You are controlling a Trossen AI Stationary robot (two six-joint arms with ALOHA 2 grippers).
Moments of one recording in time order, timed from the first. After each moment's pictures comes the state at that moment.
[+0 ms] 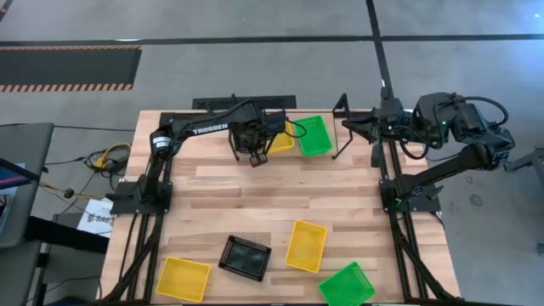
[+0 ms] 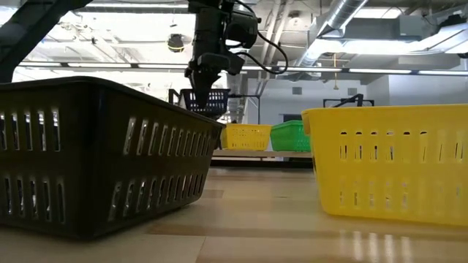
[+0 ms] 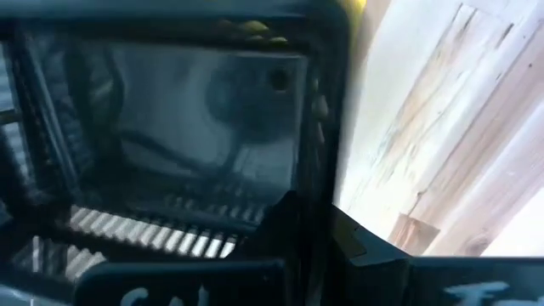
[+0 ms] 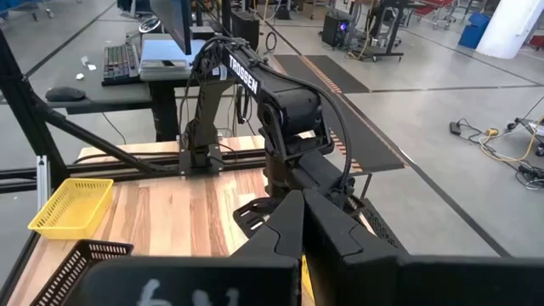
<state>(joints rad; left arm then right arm) 0.31 2.06 1.97 -1.46 -0.17 -0.07 0.10 1.07 1.67 -0.84 0.37 0.03</state>
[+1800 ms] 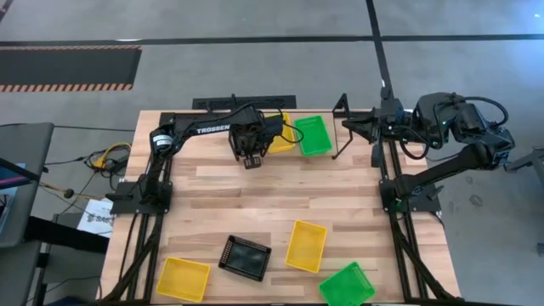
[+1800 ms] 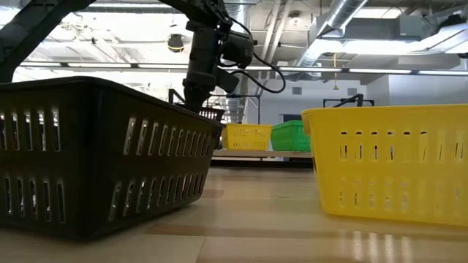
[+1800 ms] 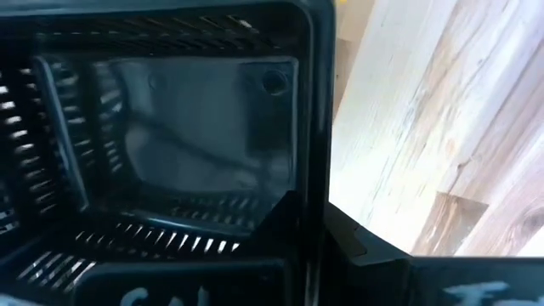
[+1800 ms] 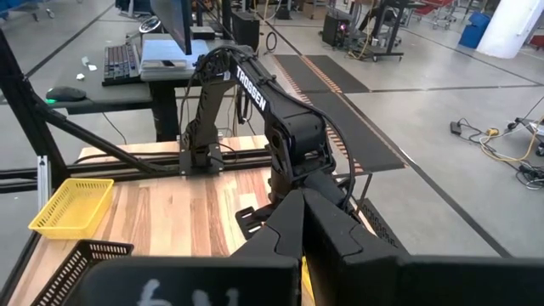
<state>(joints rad) 0.35 2.06 1.83 -1.38 -0.14 0.10 0.10 1.07 1.67 -0.84 0.37 0.03</state>
